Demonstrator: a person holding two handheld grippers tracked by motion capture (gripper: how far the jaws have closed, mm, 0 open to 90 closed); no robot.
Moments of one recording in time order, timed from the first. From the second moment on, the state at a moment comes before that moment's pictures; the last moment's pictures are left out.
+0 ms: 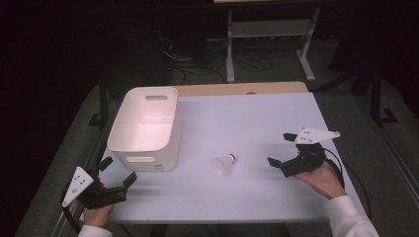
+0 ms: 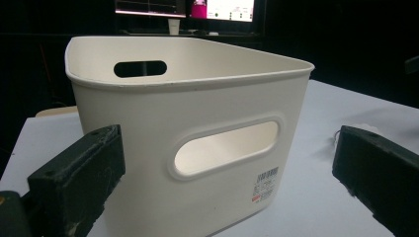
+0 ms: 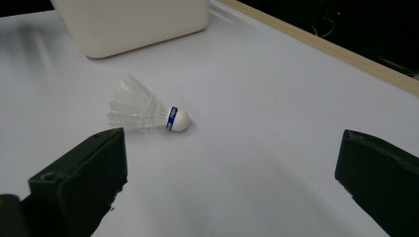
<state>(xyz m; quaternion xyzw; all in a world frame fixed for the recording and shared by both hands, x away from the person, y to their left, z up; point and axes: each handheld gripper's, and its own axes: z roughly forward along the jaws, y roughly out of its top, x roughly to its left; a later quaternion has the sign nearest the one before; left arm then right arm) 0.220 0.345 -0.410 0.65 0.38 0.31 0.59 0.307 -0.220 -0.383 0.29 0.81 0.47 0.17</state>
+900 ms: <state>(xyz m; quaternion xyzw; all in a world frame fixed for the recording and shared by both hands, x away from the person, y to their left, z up) 0.220 0.345 -0.410 0.64 0.38 0.31 0.59 0.319 -0.191 -0.381 0.26 0.84 0.45 0.14</state>
